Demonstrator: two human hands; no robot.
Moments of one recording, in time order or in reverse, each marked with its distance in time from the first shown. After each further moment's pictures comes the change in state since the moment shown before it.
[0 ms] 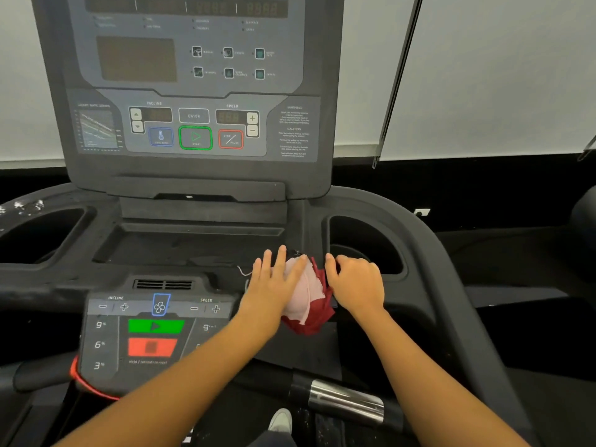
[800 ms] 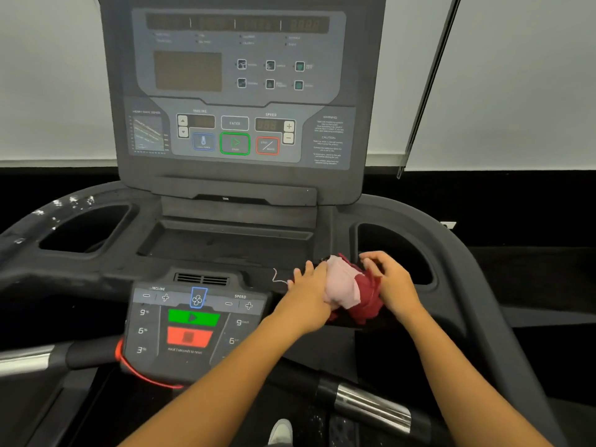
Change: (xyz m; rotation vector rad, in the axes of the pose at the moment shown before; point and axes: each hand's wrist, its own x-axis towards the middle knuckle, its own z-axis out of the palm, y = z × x) left_hand -0.015 0.007 -0.026 -0.796 -0.110 -0.082; right_hand 0.003 0.005 -0.027 0.668 -0.210 0.243
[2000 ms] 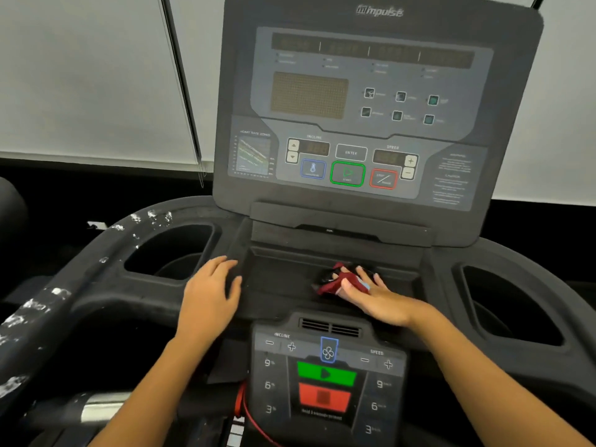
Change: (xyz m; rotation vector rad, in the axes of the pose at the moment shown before) left_hand -0.033 -0.279 -0.159 0.118 0.808 0.007; right_hand 0.042 -0.126 0.157 -0.481 -0.788 -0.039
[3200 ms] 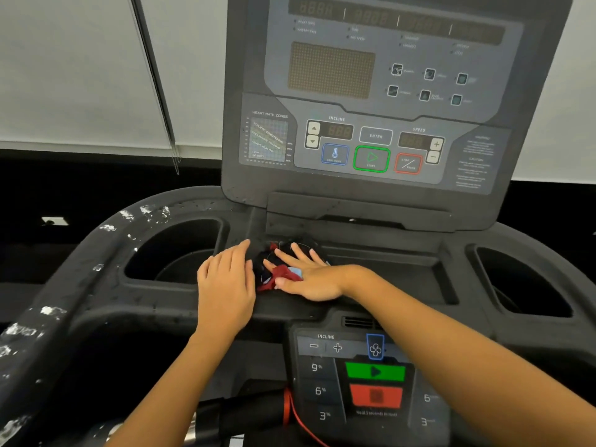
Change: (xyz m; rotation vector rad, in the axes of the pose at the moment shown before) left_hand 0.022 -0.031 0.015 0.057 0.056 0.128; right_hand 0.074 -0.122 0.027 -0.256 -0.150 -0.082
